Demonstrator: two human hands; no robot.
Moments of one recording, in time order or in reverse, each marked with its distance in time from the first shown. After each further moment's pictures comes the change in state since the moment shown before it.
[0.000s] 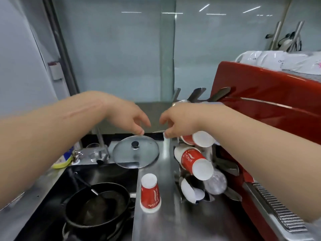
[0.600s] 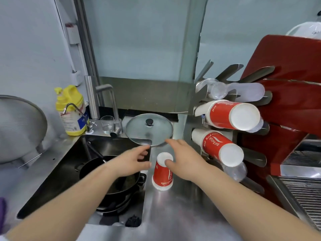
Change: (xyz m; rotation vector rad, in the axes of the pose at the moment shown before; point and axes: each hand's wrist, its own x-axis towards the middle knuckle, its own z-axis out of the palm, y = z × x) left_hand 0.046 -0.005 0.262 -1.046 0.206 -0.173; right_hand 0.020 -0.064 0.192 0.515 0.042 0.164
